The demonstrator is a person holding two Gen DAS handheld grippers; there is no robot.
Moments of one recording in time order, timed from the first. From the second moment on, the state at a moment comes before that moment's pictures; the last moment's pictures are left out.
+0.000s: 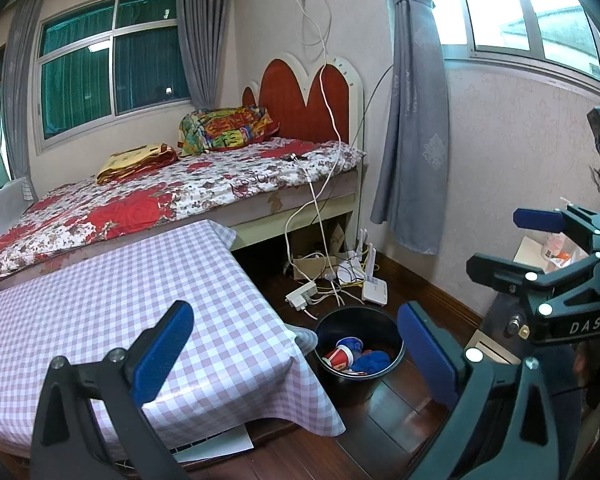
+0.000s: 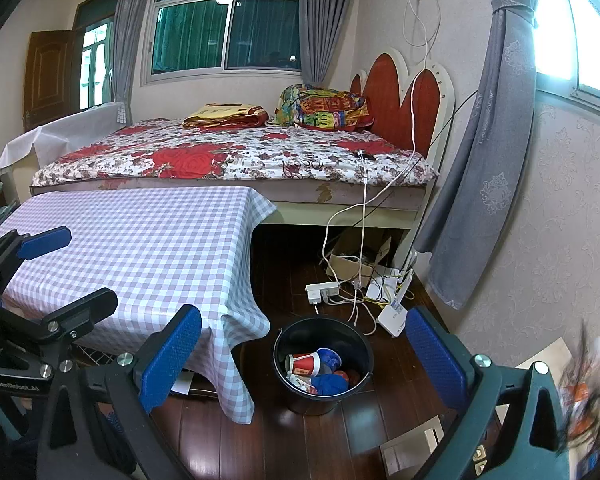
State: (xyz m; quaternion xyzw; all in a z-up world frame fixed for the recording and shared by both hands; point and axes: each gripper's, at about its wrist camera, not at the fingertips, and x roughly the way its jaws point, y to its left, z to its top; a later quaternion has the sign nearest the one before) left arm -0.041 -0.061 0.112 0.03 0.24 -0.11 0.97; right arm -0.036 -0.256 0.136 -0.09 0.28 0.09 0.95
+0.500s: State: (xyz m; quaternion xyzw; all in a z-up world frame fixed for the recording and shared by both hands) left arm -0.037 -0.060 0.111 0.03 0.25 -0.12 0.96; right arm -0.037 -0.255 0.132 -0.09 0.28 0.09 0.95
